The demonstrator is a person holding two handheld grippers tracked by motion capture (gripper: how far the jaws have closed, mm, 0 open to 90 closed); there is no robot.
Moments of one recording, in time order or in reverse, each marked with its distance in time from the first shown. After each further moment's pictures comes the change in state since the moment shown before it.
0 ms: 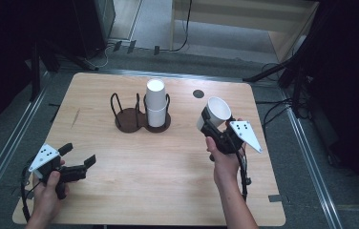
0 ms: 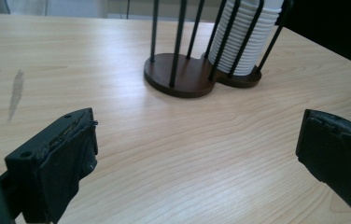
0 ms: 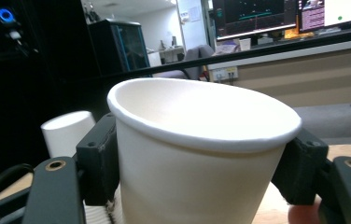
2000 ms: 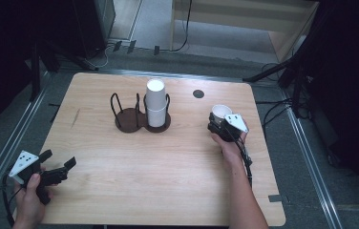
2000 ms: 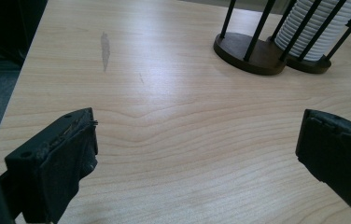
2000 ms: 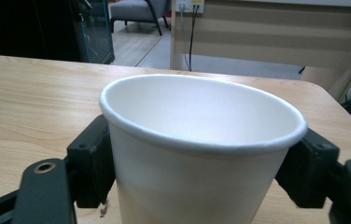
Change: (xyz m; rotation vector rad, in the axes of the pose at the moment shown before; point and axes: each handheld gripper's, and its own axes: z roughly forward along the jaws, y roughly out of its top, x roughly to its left) left arm 0.052 -0.032 -0.015 0.004 0.119 -0.066; right arm -0.092 -0.093 0.084 0.260 -0.149 -0.221
